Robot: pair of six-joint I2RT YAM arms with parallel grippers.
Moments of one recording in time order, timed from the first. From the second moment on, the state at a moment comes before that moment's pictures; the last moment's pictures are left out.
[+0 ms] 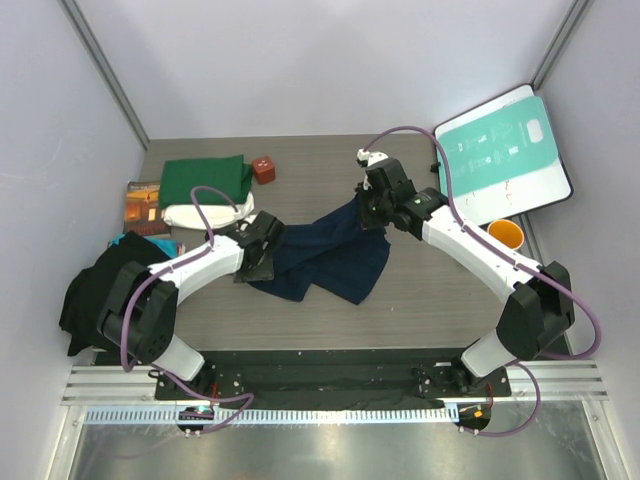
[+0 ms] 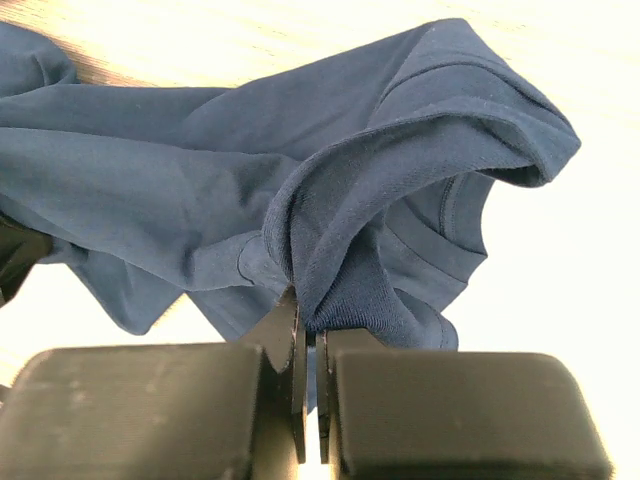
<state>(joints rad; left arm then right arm) -0.54 1.53 0.94 -0.70 -0.35 -0.62 0.59 1.52 1.32 -0.56 0.08 0.29</state>
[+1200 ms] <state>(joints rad) -0.54 1.01 1.54 -0.98 -0.60 -0.47 0.50 1.03 1.69 -0.64 0.17 0.31</state>
